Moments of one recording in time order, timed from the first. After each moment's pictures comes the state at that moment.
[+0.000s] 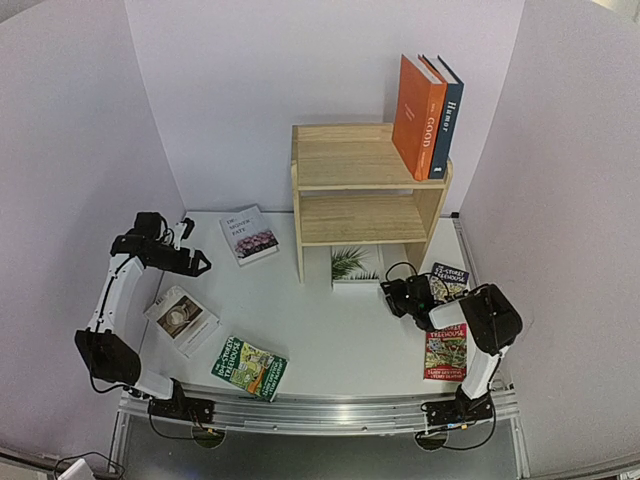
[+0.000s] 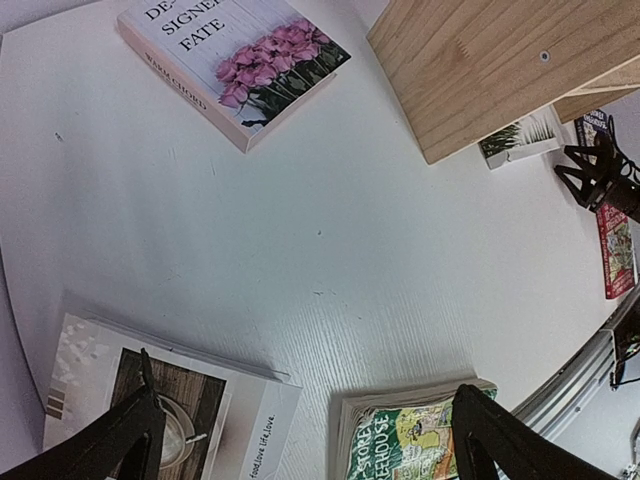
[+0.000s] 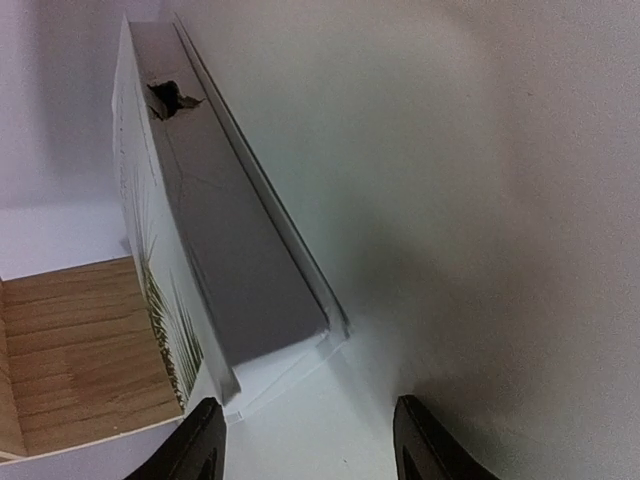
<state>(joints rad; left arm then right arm) -0.01 1.45 1.48 -1.07 0.43 0.16 0.41 1.83 0.70 0.51 -0.09 1.37</state>
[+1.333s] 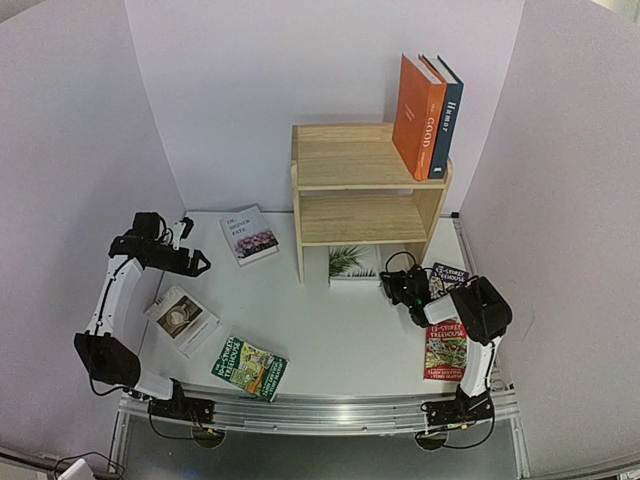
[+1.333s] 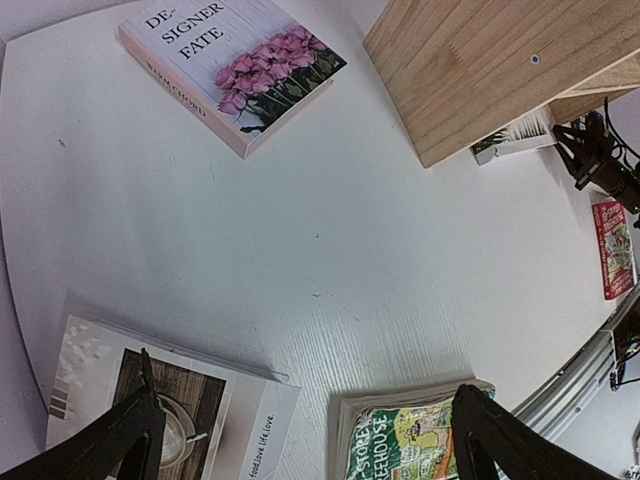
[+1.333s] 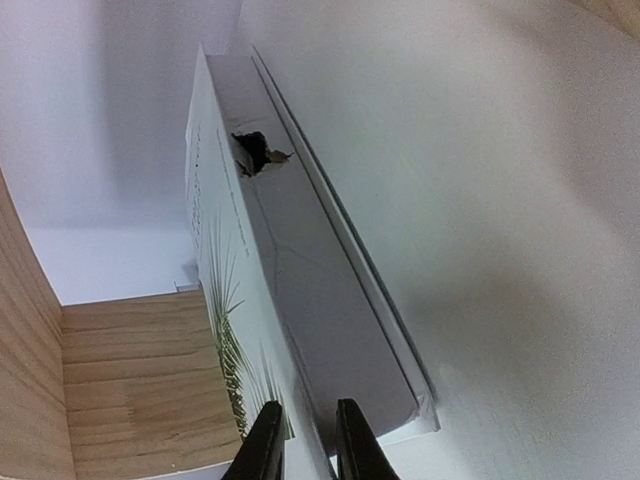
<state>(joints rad) -0.01 1.43 1.48 -1.07 0.44 0.16 0.38 1.99 0.79 0.78 -0.07 1.40</state>
